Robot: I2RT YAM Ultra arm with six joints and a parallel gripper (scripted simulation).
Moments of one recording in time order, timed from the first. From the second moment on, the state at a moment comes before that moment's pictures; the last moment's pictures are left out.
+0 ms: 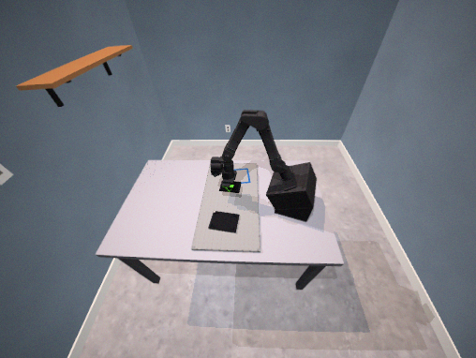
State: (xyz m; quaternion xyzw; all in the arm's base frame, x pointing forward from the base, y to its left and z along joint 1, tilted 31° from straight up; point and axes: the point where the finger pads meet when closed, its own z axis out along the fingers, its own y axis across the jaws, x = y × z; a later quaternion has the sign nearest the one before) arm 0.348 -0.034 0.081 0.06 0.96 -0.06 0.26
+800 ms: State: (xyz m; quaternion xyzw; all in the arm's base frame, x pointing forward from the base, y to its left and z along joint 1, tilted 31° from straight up) arm 0.361 0.039 0.076 0.06 0.96 -0.06 0.26
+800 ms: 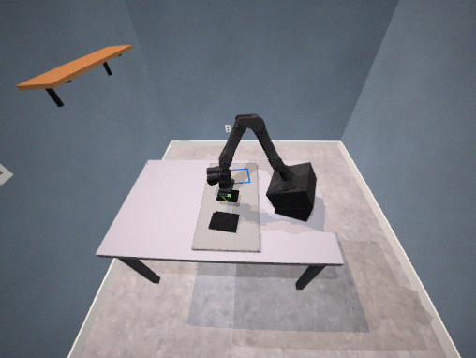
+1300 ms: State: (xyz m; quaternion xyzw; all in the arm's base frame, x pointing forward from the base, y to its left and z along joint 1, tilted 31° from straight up) arm 0.368 0.081 0.073 0.07 0.96 -0.06 0.26
